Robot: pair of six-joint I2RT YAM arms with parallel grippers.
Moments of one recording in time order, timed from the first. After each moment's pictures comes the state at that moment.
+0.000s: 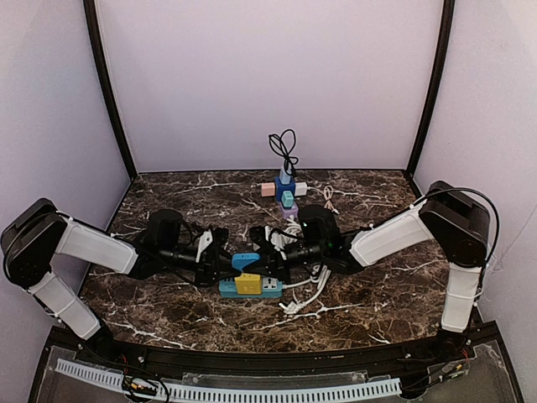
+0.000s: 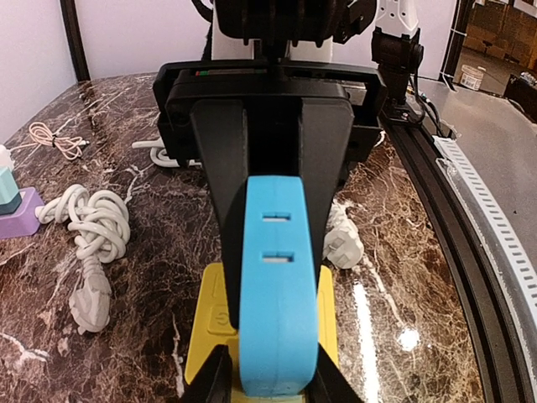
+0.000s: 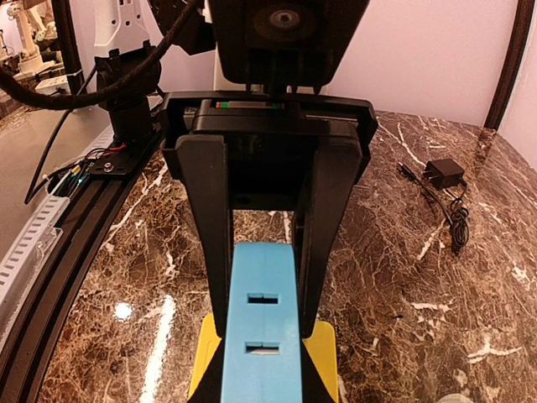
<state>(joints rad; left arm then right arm) -0.62 1.55 0.54 0.50 0.83 0.37 0.94 1.93 0.97 0.57 -0.67 -0.26</state>
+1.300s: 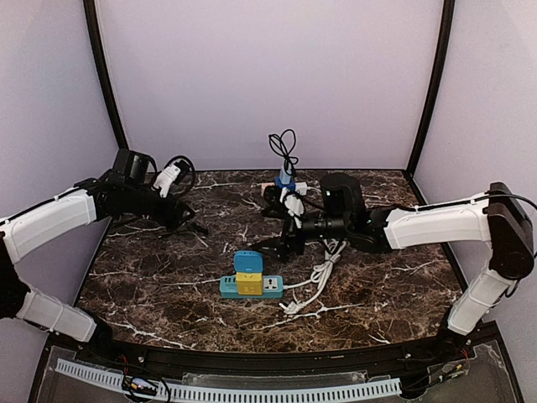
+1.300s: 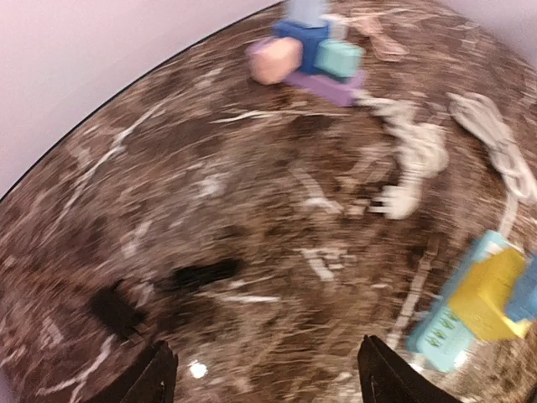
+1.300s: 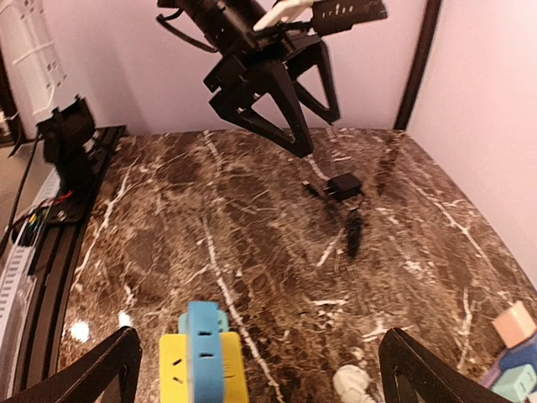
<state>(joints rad) -0.43 1.24 0.92 -0.38 0.29 0.29 0.92 1.65 0.99 0.32 -0.49 -0.24</state>
